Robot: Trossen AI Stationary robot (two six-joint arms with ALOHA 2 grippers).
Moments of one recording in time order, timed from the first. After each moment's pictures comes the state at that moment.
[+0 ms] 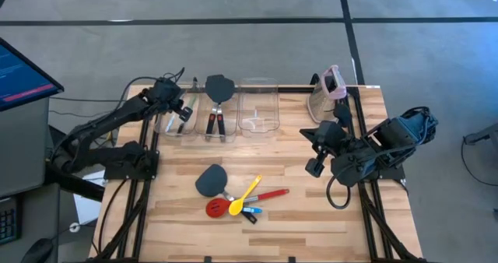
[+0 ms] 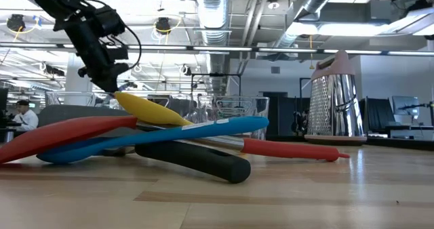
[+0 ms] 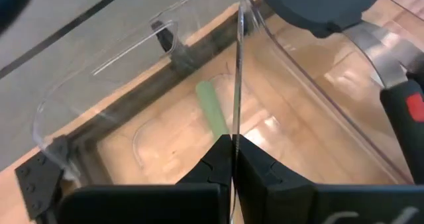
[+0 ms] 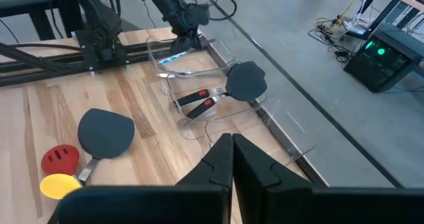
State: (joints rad) left arm 0.89 1.03 0.62 -0.44 -0.19 0.07; right arm 0.57 1.57 2.09 -1.49 0.97 0.66
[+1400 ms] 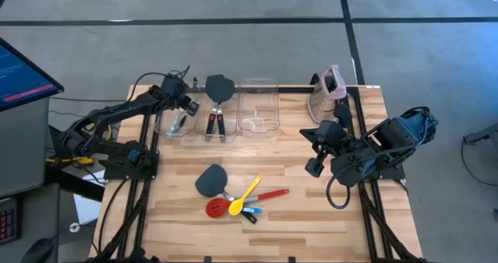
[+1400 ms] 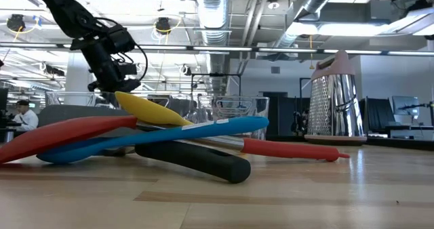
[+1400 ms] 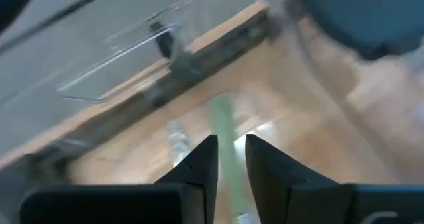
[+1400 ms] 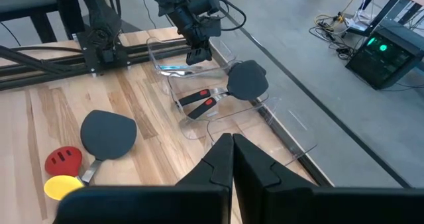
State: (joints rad) left arm 0.94 1.26 0.62 -0.21 -0.17 0.02; right arm 0.57 1.57 2.09 -1.49 0.97 0.67
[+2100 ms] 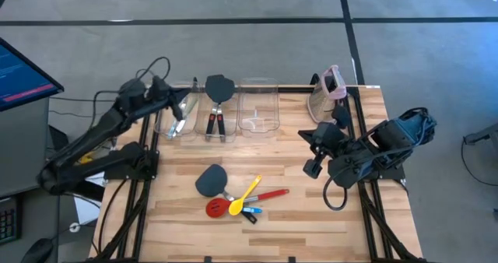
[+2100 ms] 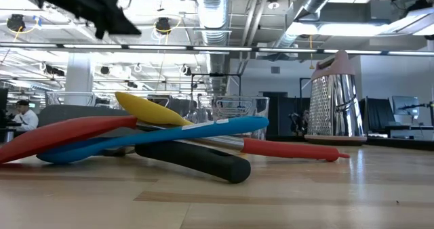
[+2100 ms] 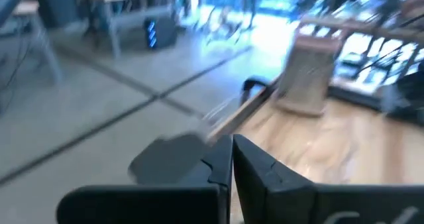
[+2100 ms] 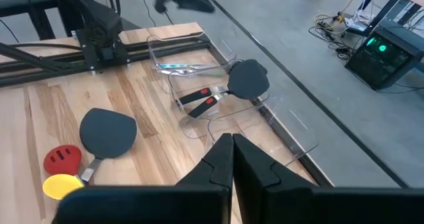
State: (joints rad) left arm 0.79 0.66 0.63 -0.16 0.14 0.02; right arm 0.57 1.58 2.08 -1.48 0.97 0.67
